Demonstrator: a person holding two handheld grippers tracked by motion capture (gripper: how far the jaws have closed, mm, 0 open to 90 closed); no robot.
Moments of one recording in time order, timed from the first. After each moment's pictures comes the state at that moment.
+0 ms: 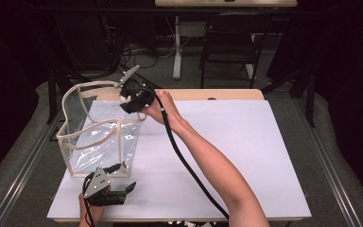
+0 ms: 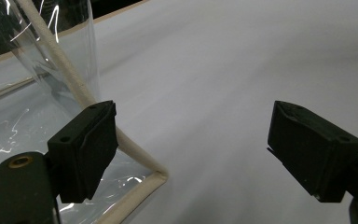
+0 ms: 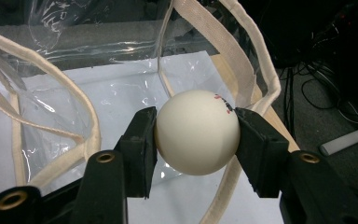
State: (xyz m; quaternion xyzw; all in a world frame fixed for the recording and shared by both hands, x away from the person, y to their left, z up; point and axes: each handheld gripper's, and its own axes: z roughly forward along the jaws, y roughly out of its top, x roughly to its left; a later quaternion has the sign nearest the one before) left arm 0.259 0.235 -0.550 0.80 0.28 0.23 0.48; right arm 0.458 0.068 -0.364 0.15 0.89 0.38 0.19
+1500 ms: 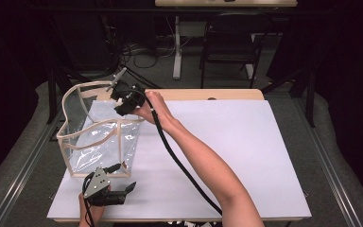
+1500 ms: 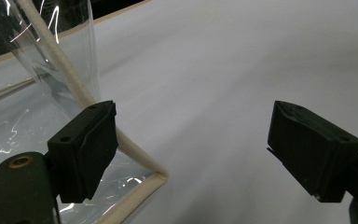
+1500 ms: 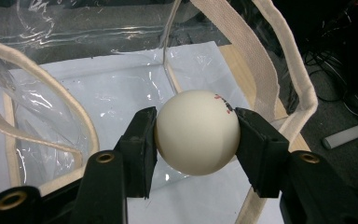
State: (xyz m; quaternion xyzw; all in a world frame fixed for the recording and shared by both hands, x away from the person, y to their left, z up) left arm 0.259 0.235 -0.550 0.79 0.28 0.23 0.48; right arm 0.464 0.095 -0.374 0.15 0.91 0.35 0.19
